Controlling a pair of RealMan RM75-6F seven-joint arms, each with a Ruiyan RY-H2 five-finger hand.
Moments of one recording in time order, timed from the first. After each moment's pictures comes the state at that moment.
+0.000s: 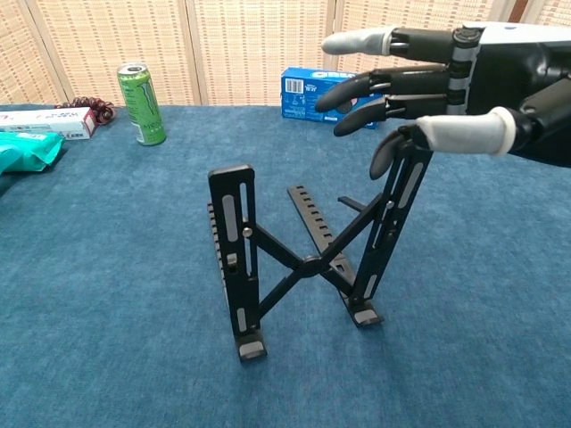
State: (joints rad) left arm -0.07 -1.13 -0.03 -1.61 1.52 1.52 0.02; right arm 0.73 -1.11 -0.08 -1.81 -1.79 1.14 1.19
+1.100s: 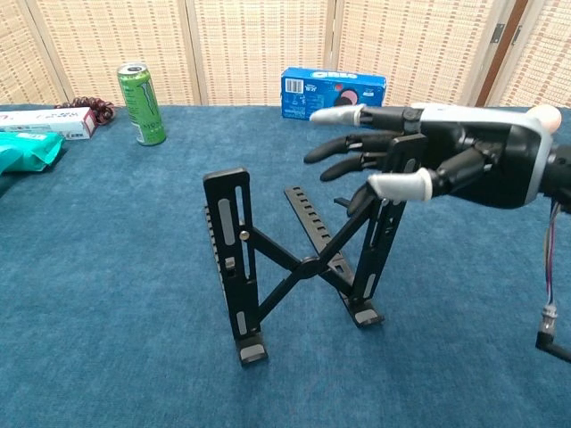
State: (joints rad) left arm -0.08 -1.13 -0.04 -1.63 1.51 1.51 0.05; right arm 0.78 -1.29 -0.08 -1.57 -1.72 1.03 1.30
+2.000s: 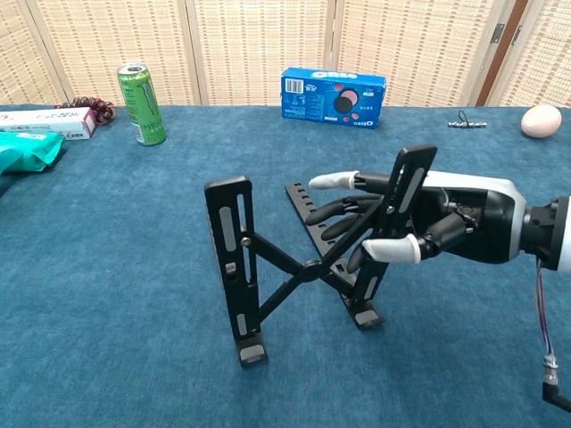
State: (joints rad) left arm -0.08 -1.13 -0.04 -1.65 1.51 1.50 0.07; right arm 0.78 -1.40 -0.16 -1.45 -1.73 1.01 1.39
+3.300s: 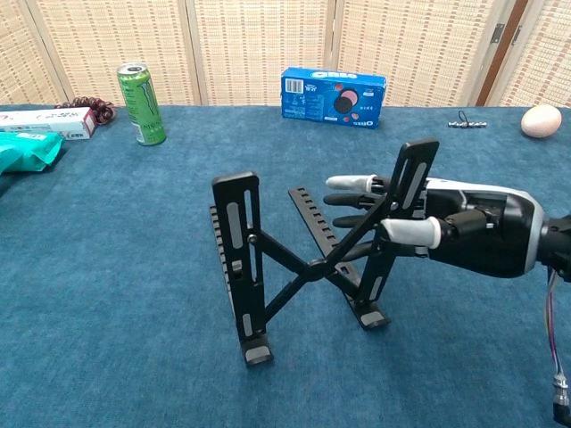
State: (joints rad) left arm -0.09 -1.14 -0.03 -1.64 1.50 1.47 0.08; right arm 0.77 -1.41 -0.21 -1.40 -1.75 1.08 1.70
